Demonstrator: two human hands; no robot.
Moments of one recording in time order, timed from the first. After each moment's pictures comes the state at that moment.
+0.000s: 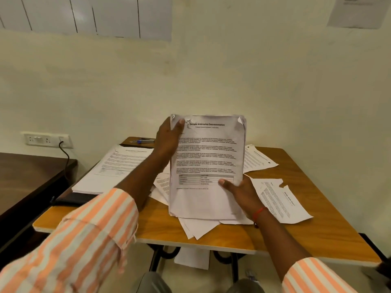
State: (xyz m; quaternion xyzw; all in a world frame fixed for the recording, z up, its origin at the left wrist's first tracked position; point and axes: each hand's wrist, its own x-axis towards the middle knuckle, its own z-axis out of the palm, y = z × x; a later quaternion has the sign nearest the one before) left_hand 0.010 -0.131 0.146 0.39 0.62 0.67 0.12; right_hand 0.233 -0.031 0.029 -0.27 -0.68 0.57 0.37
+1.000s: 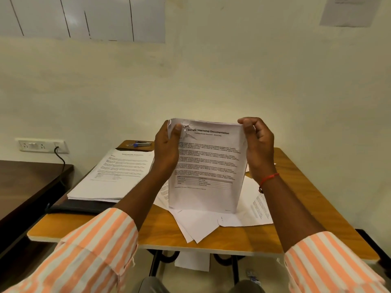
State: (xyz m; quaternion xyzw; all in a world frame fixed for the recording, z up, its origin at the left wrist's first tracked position) left_hand 0.045 -0.143 0.144 0.39 0.57 0.72 0.06; right_hand 0.230 -0.038 0.164 -0.16 -0.64 0.45 0.61
